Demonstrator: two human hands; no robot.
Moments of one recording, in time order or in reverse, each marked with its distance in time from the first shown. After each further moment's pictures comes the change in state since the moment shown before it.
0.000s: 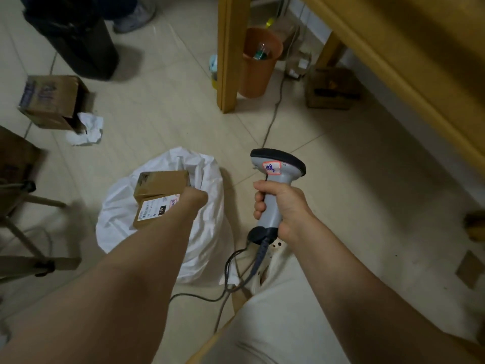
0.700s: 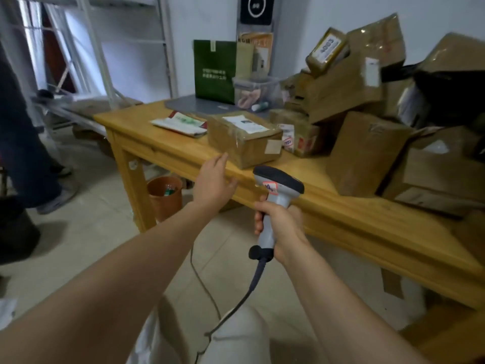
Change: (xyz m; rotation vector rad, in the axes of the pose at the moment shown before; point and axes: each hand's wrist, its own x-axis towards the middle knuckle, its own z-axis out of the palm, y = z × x) left_hand -0.326 0.261 0.073 0.345 0.371 1.406; right_hand -0.218 -0.112 -0.154 0.208 0.226 -0.666
